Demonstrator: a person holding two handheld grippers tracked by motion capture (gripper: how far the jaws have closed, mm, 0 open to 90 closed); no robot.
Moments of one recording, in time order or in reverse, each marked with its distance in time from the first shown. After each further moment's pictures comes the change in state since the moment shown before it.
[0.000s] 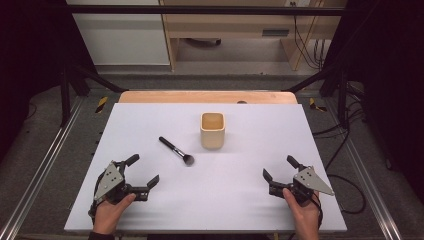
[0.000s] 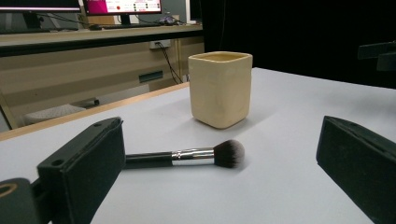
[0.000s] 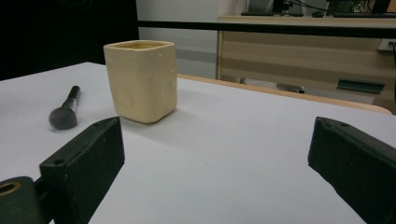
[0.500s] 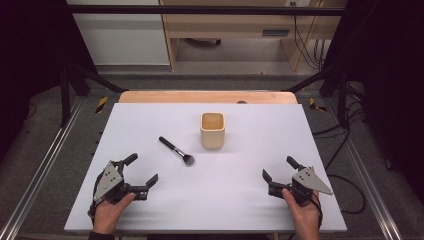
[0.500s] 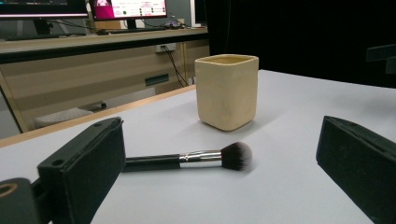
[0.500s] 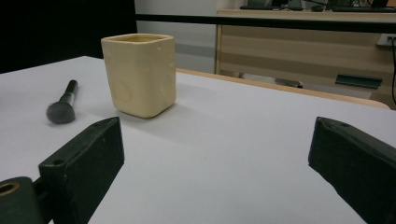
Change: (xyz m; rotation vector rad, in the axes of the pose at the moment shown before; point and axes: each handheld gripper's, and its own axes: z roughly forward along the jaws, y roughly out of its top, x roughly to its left) left arm 0.002 0.000 -0.001 -0.013 0.023 0.018; right arm 0.002 0.000 0.000 0.025 -0.010 0.000
